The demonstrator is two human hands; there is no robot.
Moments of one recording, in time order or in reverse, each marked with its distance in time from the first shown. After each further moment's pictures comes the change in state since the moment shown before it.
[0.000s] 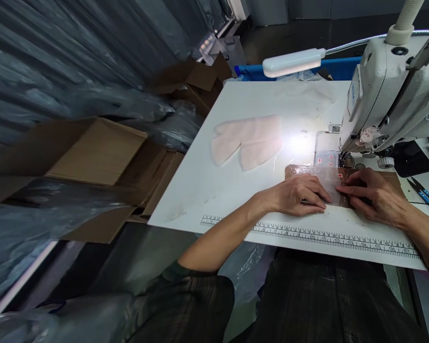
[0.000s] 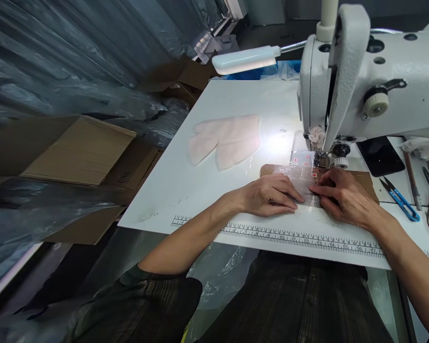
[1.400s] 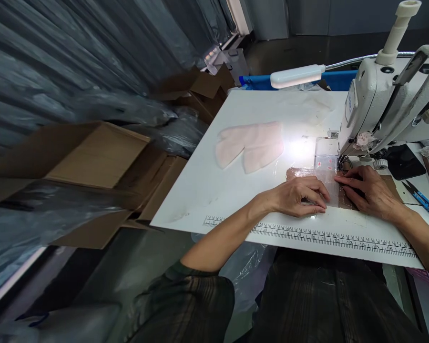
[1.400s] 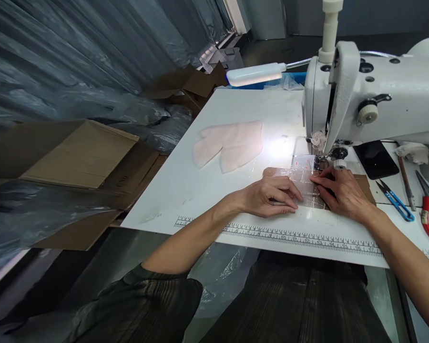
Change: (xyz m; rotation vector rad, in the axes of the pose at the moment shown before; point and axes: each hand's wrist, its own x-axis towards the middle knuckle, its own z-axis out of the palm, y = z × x) left_hand 0.002 0.011 -0.007 -0.129 0.032 -0.091; right_hand 0.004 0.010 0.017 -0.074 0.079 0.110
